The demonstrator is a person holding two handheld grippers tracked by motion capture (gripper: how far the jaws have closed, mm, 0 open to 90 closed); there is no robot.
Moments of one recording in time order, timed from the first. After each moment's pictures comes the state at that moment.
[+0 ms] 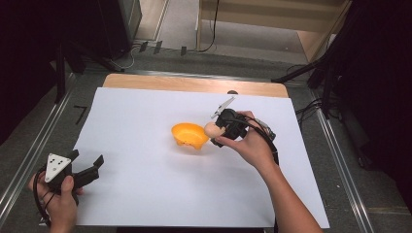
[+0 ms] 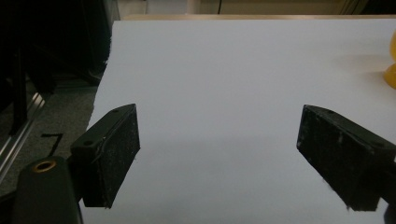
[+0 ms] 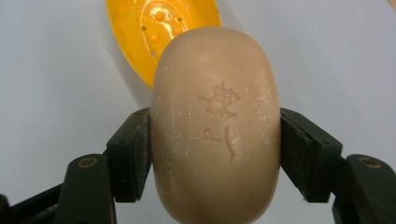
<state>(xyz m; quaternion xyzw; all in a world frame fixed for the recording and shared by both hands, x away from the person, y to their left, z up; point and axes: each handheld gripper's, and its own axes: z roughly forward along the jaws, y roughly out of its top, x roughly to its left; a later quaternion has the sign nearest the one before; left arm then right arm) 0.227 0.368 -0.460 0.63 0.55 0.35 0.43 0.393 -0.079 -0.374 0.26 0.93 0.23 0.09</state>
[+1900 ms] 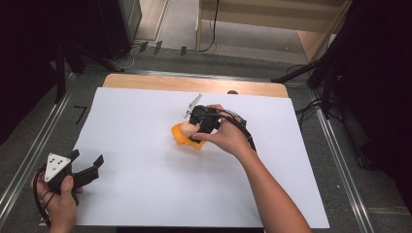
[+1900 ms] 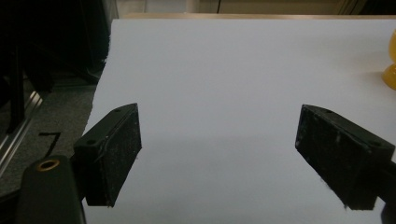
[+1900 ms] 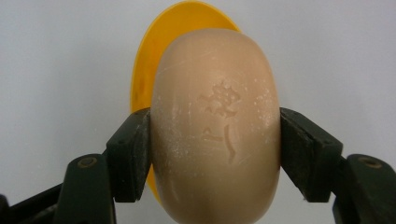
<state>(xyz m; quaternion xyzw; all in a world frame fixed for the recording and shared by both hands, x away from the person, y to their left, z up) 0.227 0.369 -0.461 0.63 0.55 0.34 0.43 0.423 -0.009 -0.393 0.14 0.96 0.22 0.07</state>
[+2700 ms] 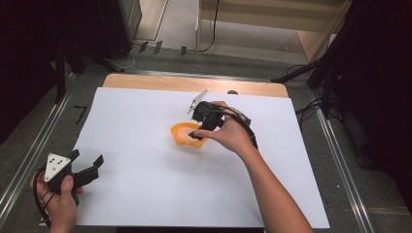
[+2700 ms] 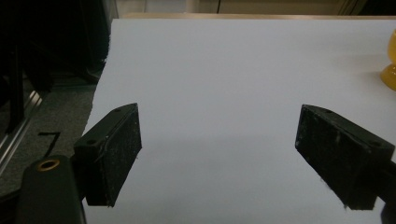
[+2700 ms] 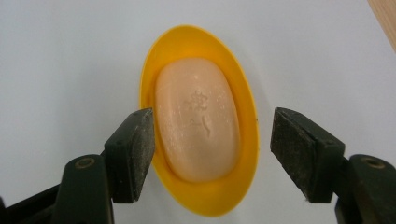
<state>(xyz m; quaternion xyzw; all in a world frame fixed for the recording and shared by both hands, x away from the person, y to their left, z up) 0.227 0.369 -0.461 0.63 0.55 0.34 0.43 0.421 -0.021 -0.377 0.15 0.95 0.26 0.07</state>
